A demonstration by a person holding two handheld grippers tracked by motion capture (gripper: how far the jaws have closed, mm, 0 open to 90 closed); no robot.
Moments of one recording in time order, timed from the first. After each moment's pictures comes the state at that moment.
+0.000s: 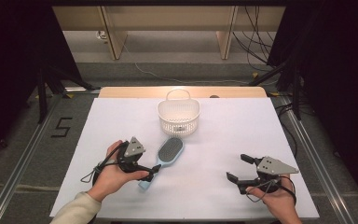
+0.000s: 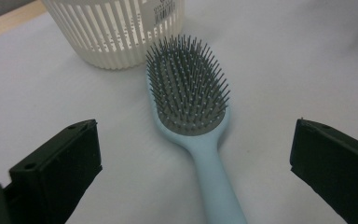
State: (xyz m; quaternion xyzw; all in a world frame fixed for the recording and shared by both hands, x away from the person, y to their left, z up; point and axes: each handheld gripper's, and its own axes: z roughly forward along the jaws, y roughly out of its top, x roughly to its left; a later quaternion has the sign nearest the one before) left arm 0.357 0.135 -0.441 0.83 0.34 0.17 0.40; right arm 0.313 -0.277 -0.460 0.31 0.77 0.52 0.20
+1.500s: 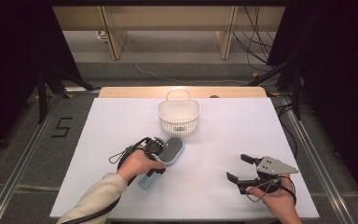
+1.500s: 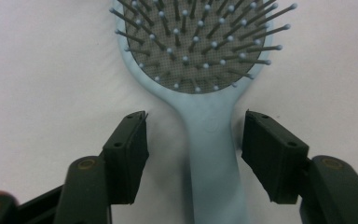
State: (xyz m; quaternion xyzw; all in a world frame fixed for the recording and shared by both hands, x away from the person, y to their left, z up) left arm 0.404 0.082 -0.467 0.89 0.42 0.05 0.15; right arm 0.313 -0.278 -0.460 0.31 0.77 0.52 0.20
